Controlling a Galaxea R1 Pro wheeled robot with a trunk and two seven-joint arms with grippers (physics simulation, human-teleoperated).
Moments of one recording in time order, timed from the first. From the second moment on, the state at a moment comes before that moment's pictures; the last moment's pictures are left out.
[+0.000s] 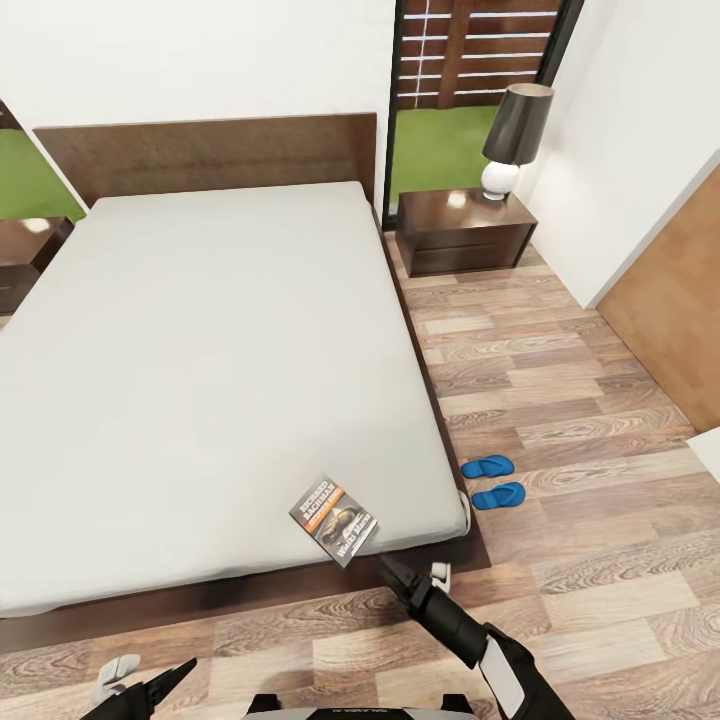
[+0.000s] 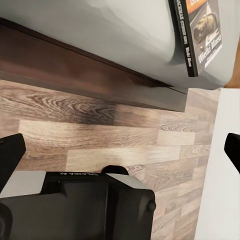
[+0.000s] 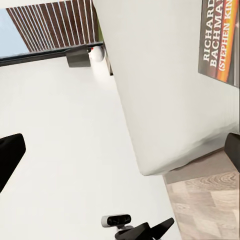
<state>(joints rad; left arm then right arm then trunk) -0.22 0.36 0.05 -0.46 0.64 0.10 -1.03 -0.44 0.12 -0.28 -0.55 -0.42 0.43 1.16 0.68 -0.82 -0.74</state>
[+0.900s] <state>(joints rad) -0.22 0.35 0.05 -0.46 0.64 0.10 -1.03 -0.44 0.12 -0.28 -0.53 -0.42 0.43 1.16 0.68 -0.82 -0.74</state>
